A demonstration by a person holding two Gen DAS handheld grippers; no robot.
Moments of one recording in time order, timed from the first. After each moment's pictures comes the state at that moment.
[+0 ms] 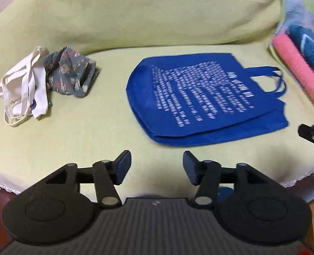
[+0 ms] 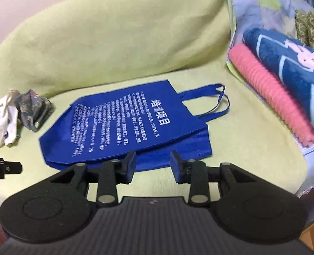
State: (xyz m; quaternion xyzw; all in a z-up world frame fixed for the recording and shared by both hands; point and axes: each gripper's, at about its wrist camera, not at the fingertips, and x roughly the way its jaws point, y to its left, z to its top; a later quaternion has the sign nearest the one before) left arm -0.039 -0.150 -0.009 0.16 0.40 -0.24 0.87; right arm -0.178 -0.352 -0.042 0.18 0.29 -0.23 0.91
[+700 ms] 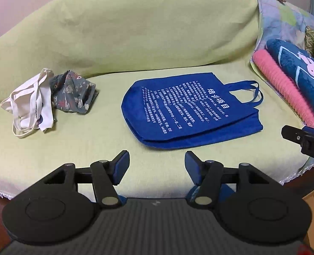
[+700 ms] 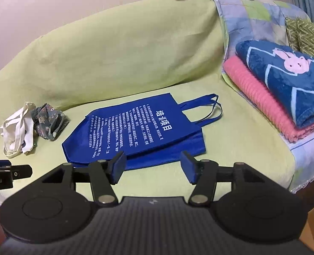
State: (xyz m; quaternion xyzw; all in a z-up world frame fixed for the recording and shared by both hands) left arm -0.104 -0.134 0.027 0.15 0.34 -0.26 0.89; right arm -0.236 -0.326 -0.007 0.19 0.25 -0.23 0.92
